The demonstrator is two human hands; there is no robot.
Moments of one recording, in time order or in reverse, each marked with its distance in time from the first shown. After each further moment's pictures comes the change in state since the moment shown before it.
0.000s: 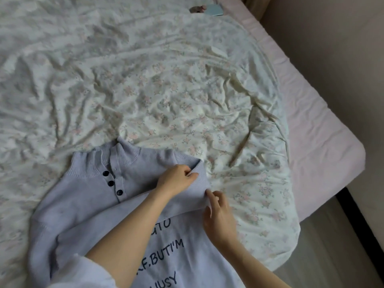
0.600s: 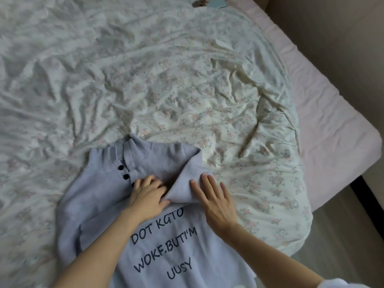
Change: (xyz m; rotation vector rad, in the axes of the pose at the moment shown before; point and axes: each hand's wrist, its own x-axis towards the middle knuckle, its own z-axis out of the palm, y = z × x) left_hand -0.068 -0.089 -0.026 0.793 -0.095 0.097; right_hand 0.002 -0.016 0.013 -0.545 -0.191 -0.296
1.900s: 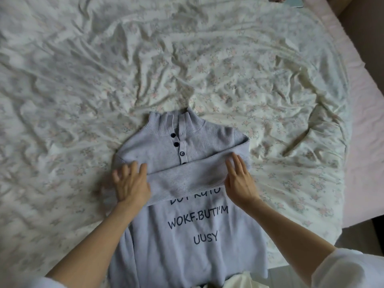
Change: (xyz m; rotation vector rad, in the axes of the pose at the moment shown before) left_hand -0.116 -0.070 0.055 -0.134 0.290 -0.650; right_hand 0.031 -0.030 0.005 0.099 -0.057 -0.053
